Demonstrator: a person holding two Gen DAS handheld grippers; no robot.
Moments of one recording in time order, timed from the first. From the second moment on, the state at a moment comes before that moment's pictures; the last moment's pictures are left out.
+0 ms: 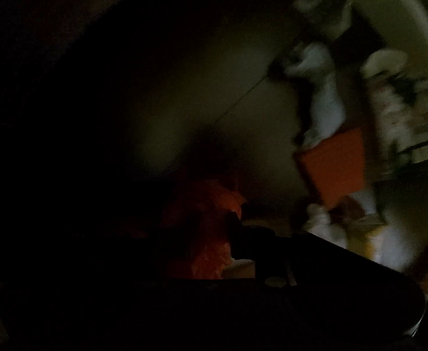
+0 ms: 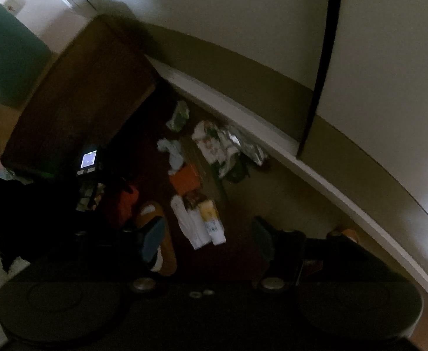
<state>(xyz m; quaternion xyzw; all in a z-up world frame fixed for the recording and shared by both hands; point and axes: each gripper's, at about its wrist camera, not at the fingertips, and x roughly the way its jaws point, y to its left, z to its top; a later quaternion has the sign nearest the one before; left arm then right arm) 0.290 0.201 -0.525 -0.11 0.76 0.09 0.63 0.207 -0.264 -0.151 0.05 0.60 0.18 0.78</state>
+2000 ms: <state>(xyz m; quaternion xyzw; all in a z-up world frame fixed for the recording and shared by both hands) 0.434 0.286 0.097 -0.09 0.37 0.16 0.91 0.115 -0.209 -0.031 -0.01 0.42 0.21 0.88</state>
